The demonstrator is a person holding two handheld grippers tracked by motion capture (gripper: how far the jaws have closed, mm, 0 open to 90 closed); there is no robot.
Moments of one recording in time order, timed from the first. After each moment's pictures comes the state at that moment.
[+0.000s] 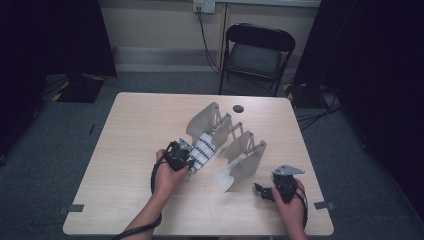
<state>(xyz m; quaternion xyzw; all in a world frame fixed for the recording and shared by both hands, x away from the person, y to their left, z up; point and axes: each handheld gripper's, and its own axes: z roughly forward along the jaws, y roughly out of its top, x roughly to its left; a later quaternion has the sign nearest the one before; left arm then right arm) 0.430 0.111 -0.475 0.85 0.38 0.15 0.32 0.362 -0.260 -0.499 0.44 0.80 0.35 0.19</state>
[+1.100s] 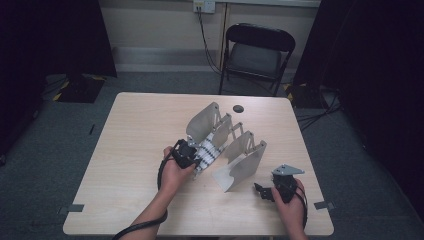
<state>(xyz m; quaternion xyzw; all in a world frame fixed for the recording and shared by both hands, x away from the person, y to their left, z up) 0.443 0.083 -0.472 0.87 0.37 0.13 0.31 0.362 -0.259 -0.499 0.44 0.80 0.35 0.19</state>
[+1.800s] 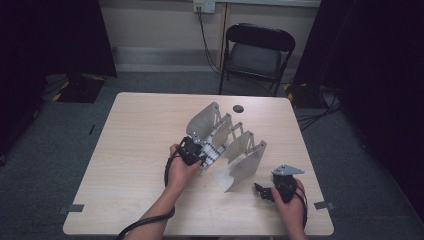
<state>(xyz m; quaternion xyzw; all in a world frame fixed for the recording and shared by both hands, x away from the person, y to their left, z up) 0.452 0.071 -0.475 0.85 0.38 0.14 0.32 0.362 -0.259 -0.499 0.44 0.80 0.35 0.19</state>
